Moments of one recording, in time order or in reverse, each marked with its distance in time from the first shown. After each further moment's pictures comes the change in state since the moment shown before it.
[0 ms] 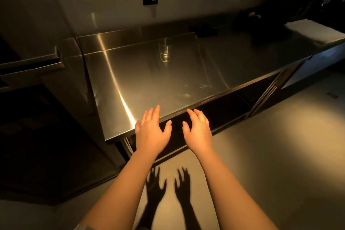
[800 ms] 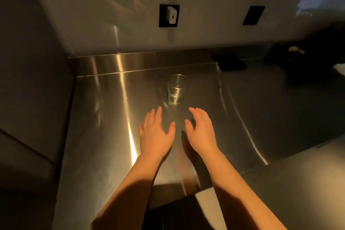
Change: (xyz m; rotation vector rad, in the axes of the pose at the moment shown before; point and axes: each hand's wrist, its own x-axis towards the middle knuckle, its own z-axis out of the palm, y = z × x) left_hand 0.271 0.019 0.054 -0.121 0.113 -0.198; right_hand 0.307 -0.030 0.024 0.020 -0.101 -0.236
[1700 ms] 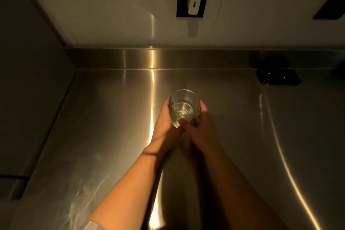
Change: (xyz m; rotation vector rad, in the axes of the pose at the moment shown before) left_hand 0.148 0.045 0.067 -0.599 -0.013 -0.266; right_hand 0.177 0.055 0.043 0.520 -0.296 0.106
